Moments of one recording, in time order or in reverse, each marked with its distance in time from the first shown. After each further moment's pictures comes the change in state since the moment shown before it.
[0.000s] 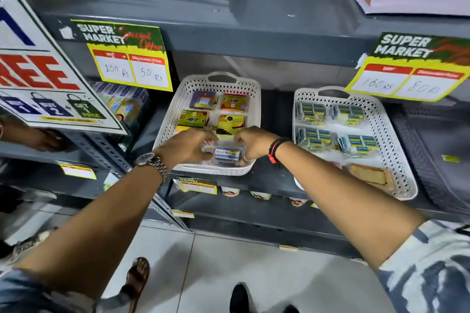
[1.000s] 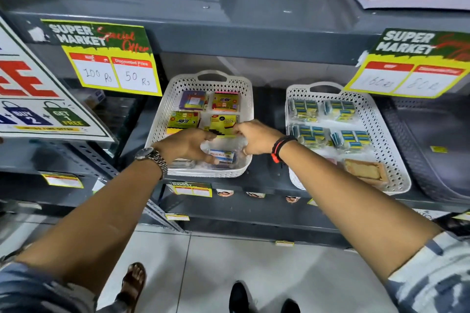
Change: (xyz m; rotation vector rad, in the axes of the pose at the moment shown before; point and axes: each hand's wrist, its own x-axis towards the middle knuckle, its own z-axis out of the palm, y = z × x) left_hand 0.030 0.005 -0.005 0.089 -0.208 -0.036; right_hand -0.002 0.013 -0.003 0.098 0.138 0.049
